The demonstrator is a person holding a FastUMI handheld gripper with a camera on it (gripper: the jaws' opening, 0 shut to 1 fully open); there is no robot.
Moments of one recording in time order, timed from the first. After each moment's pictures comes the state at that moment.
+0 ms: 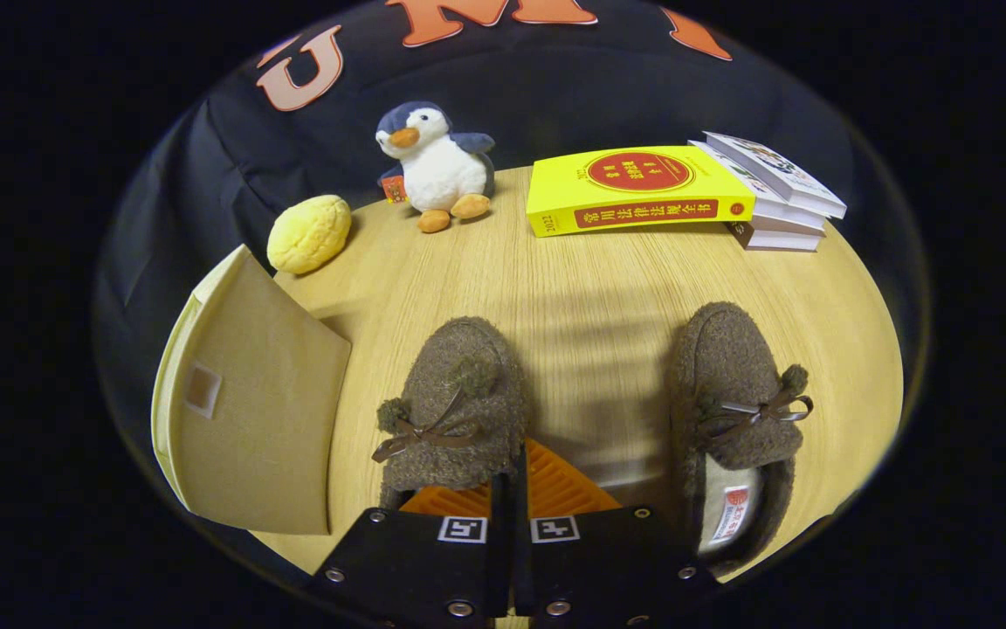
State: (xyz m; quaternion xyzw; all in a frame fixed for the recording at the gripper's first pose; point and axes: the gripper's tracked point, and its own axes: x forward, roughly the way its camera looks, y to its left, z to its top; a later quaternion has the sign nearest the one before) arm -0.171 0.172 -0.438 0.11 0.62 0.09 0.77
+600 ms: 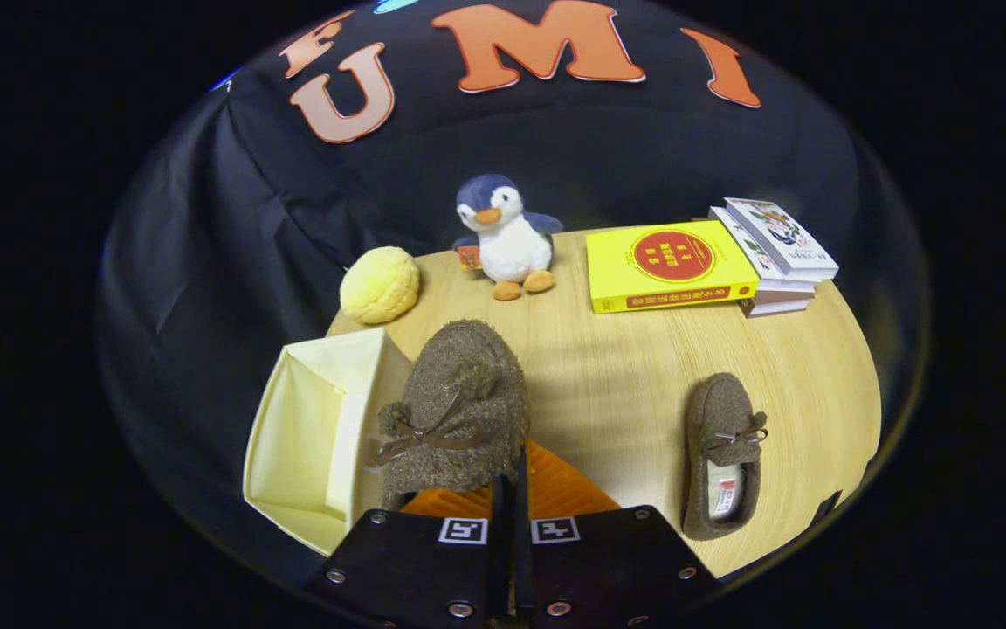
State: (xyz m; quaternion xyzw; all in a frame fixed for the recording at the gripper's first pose) arm -0.120 0.236 -0.303 0.12 0.59 0.11 0.79
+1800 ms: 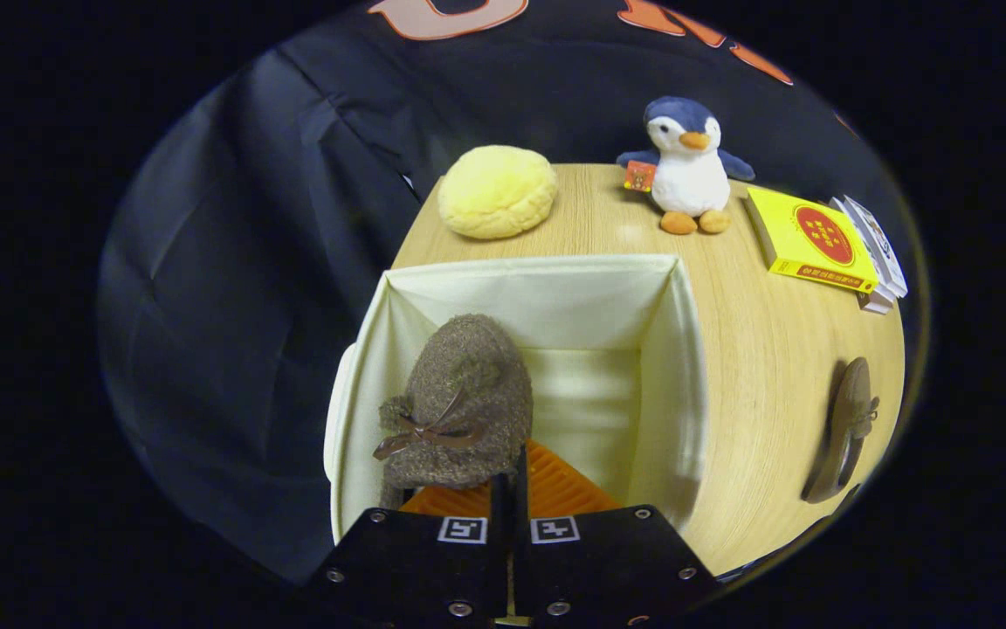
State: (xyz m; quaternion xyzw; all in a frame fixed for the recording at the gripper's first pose) arm -0.161 0.462 -0.354 0.08 0.69 0.17 0.70
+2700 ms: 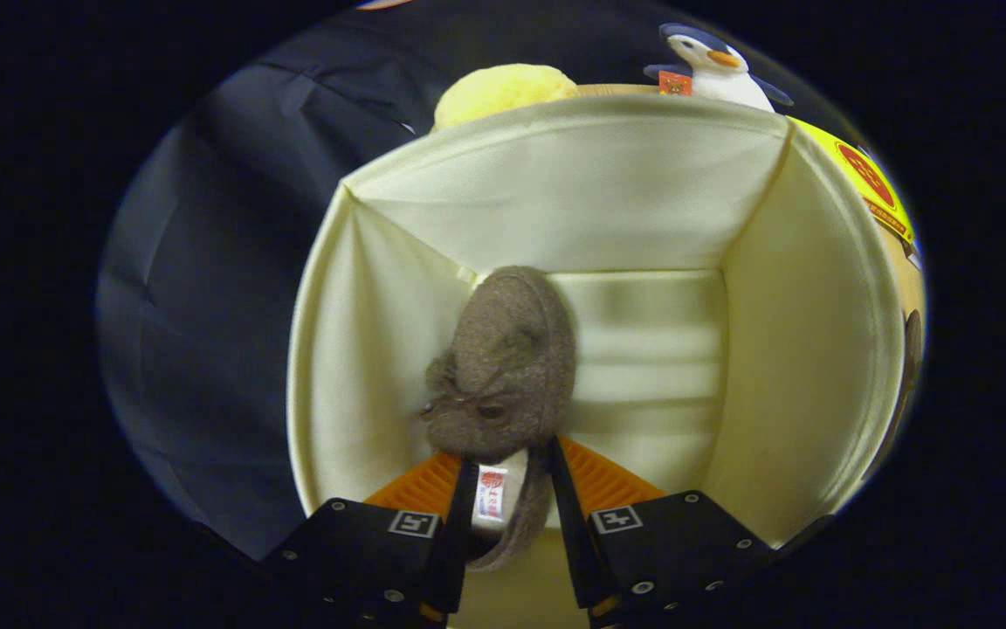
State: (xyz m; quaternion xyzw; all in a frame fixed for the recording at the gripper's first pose) arm -0.203 0.495 -0.374 0.15 0.74 0.21 0.62
